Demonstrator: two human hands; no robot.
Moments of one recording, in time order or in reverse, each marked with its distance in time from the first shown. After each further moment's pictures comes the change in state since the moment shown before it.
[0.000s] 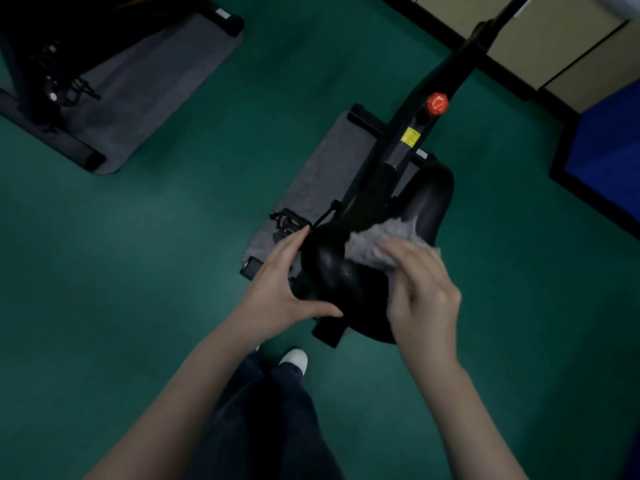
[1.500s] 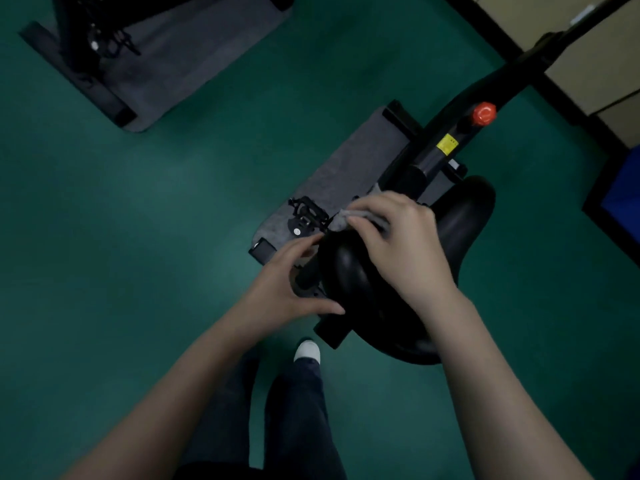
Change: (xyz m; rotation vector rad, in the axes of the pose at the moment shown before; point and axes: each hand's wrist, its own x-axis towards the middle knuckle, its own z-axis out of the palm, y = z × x) left_hand -0.004 -0.016 0.007 -0.167 0.109 0.019; right_hand 0.084 -0.022 0.030 0.051 -0.459 -0.148
